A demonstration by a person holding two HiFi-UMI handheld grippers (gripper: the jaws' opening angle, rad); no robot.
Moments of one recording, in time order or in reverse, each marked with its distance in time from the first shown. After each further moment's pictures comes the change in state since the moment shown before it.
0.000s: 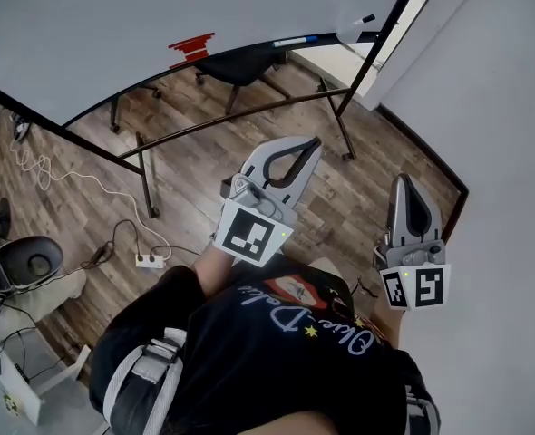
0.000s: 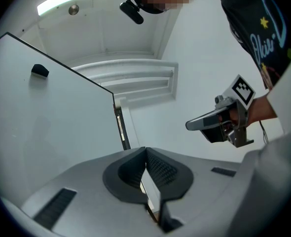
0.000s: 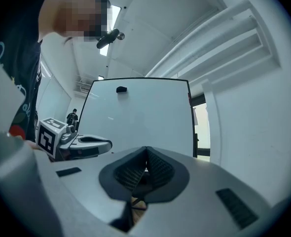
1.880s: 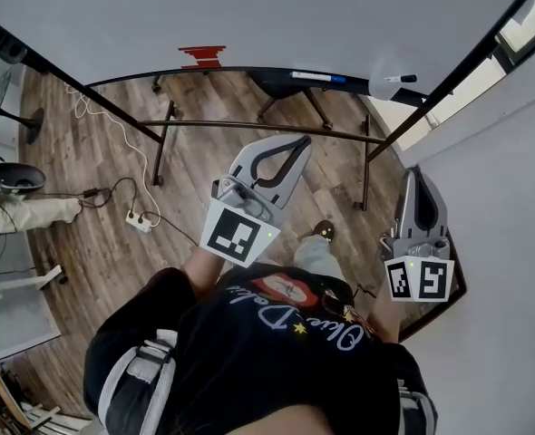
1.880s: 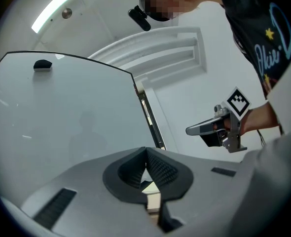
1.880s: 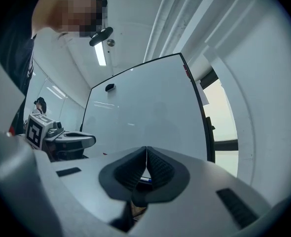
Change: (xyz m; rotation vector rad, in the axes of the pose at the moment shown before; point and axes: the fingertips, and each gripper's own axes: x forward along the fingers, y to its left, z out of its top) left arm 0.165 0.073 -0.067 0.037 0.182 0.365; right arm 0.201 -0.186 -0.071 0.115 -0.032 0.310
